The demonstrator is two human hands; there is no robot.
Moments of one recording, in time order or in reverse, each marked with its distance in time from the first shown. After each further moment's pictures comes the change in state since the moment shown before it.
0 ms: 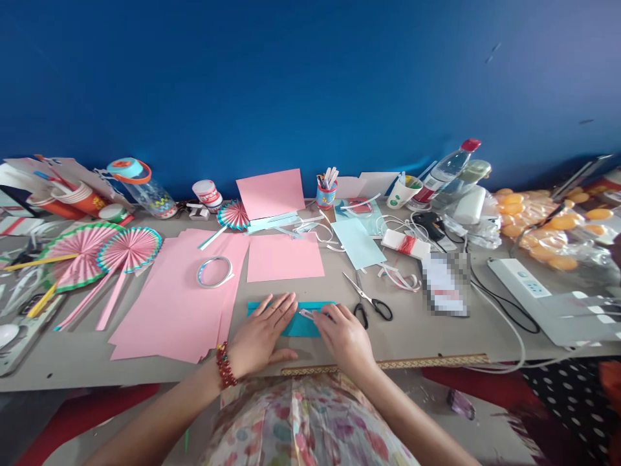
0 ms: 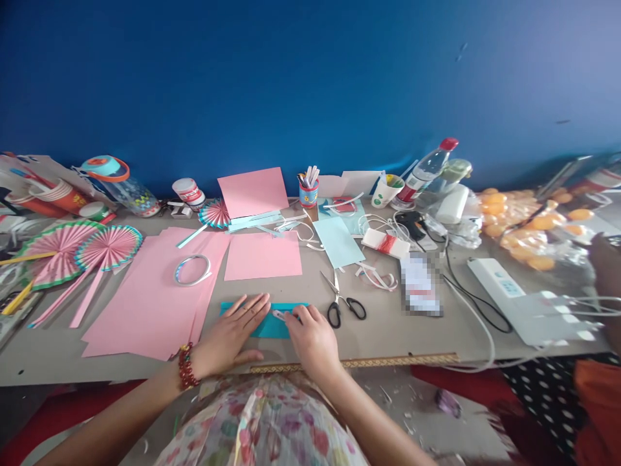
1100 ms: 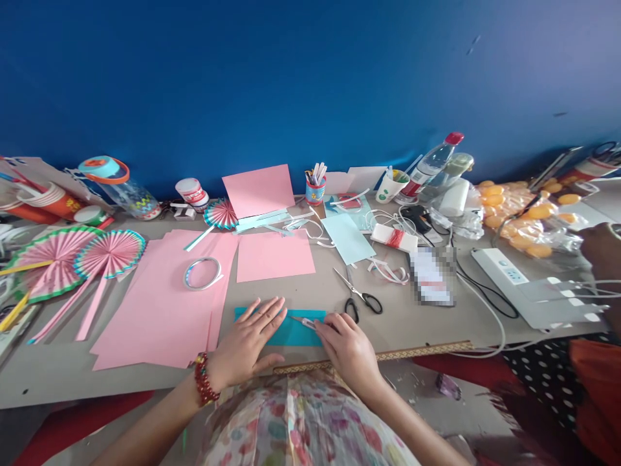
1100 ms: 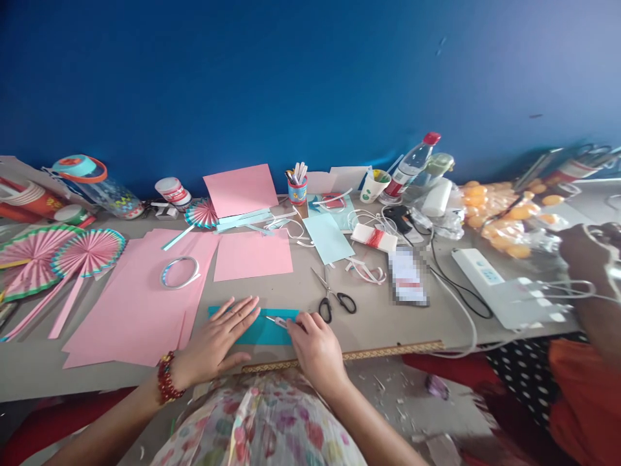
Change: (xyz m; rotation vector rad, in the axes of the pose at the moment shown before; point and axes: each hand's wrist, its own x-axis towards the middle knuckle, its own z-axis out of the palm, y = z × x) left_hand -0.008 -0.002 -0.014 -0.136 0.002 0.033; right_hand -0.029 0.007 -0.012 0.125 -0.011 0.066
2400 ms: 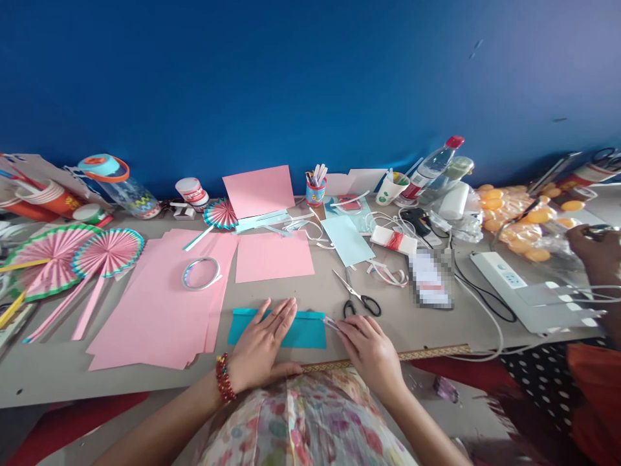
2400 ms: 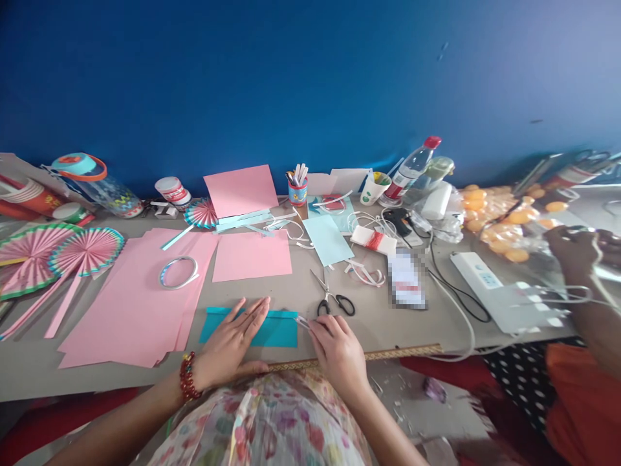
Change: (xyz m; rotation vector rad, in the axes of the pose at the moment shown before) left_hand 0.022 0.022 0.014 0.033 0.011 -0.037; right_hand -0.021 0.035 -0.014 -0.048 0.088 0.049
